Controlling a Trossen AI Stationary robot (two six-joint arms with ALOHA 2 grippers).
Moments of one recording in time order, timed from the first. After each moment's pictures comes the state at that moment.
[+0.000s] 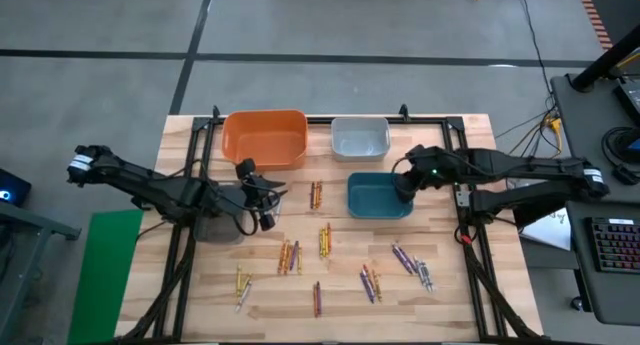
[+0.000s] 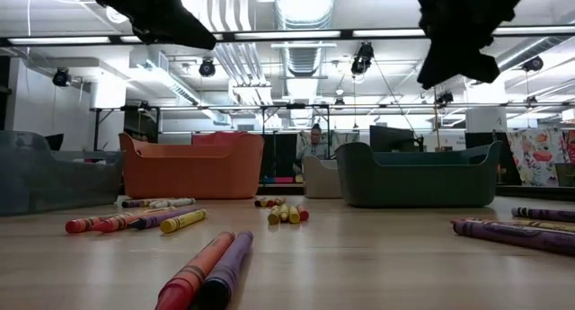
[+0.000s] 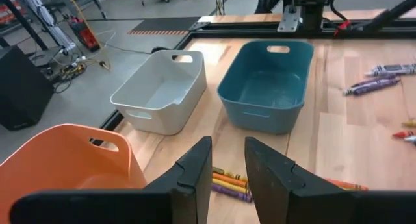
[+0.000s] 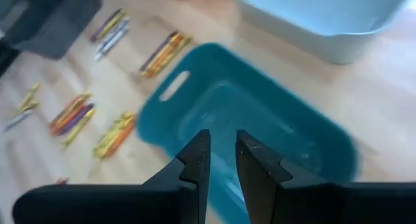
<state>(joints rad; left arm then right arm) -0.26 1.06 0.73 -0.15 -0.66 -0.14 -0.13 0.96 0.84 -0.70 0.08 0.75</state>
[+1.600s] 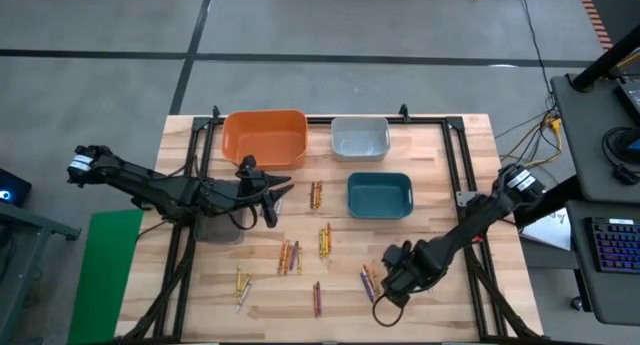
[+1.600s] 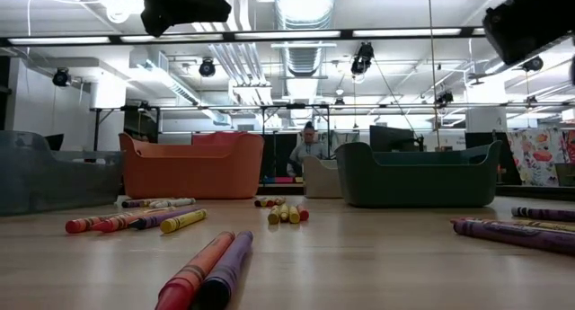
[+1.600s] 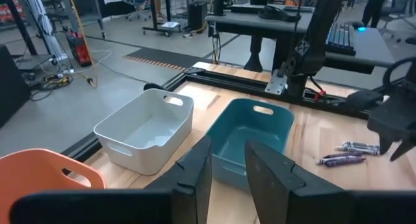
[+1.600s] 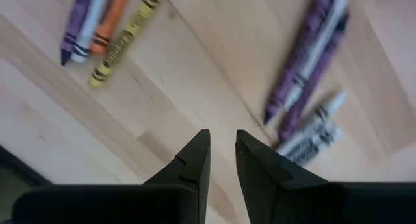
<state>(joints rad) -0.25 1.06 0.73 0.08 -0.66 -0.21 0.63 1.72 1.17 -0.95 -0.09 1.30</state>
